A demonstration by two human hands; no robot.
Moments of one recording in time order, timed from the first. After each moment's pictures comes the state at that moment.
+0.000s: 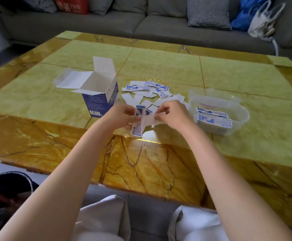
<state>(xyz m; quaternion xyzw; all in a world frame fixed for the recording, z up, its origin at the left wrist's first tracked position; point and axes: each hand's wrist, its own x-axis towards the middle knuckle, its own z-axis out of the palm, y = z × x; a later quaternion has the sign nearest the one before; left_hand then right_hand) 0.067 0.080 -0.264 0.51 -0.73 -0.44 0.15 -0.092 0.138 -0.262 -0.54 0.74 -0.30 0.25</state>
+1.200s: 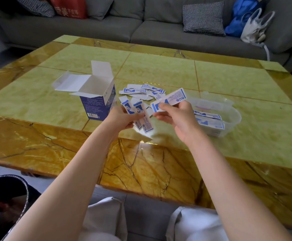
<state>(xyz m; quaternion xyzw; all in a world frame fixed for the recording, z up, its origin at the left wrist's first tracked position) 0.058 0.092 -0.264 0.53 -0.57 -0.57 0.26 -0.087 0.161 -0.243 -0.30 0.58 -0.61 0.45</state>
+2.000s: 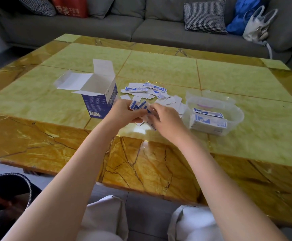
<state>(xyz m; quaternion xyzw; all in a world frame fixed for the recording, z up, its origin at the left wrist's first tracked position) 0.060 0.098 -0.250 0.48 -0.66 -0.52 0.27 -0.071 0.156 -0.261 -0.66 0.69 -0.25 0.13</state>
